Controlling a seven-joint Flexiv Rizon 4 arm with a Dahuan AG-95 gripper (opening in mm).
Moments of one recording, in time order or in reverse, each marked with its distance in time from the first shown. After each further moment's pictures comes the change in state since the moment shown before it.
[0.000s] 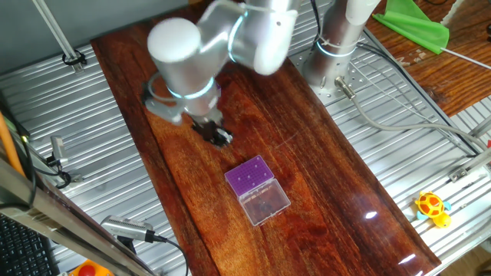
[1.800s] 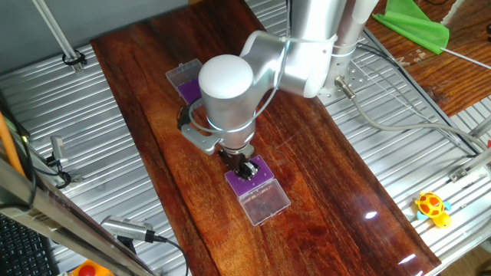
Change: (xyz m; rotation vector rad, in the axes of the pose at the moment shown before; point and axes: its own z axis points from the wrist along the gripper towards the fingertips) arm -0.026 0.069 0.028 0.041 -0.067 0.186
